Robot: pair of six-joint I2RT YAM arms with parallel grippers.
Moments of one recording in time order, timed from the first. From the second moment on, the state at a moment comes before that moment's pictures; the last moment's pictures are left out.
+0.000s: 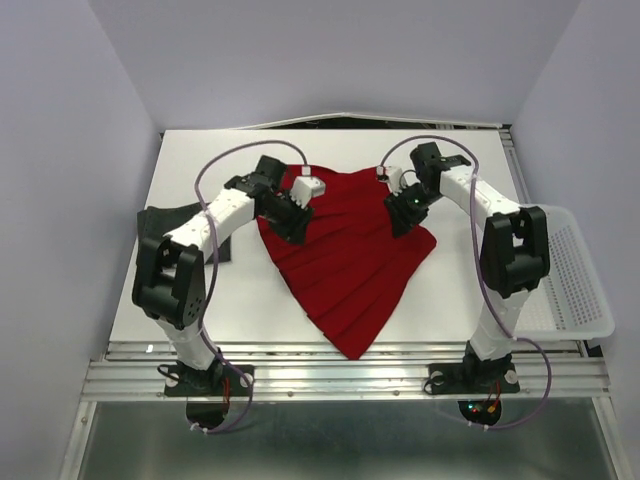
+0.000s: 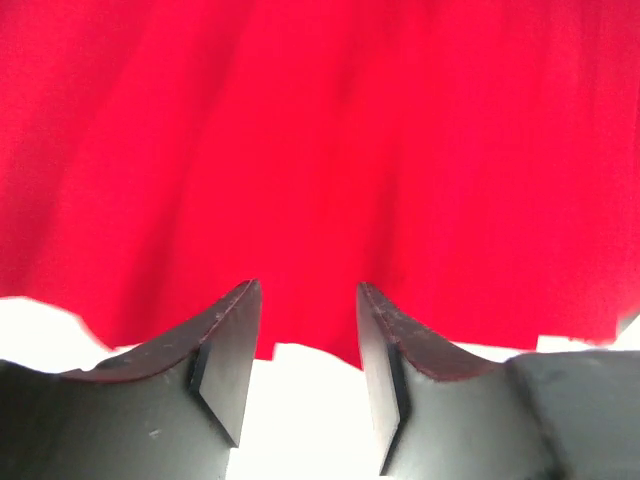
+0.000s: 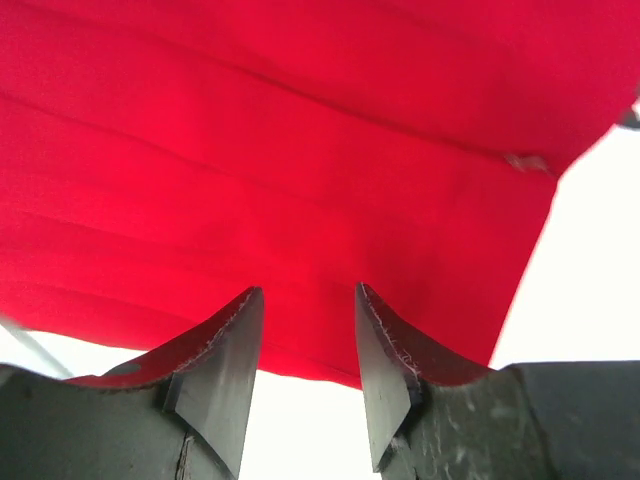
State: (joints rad) left arm -0.40 1.70 1.37 -0.72 0.44 0.33; right arm 0.23 1.92 1.55 -0.95 -0.50 -0.49
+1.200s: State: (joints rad) left arm -0.38 1.96 1.44 -0.71 0.44 0.44; right arm 0.26 1.99 1.82 -0.76 -0.62 -0.14
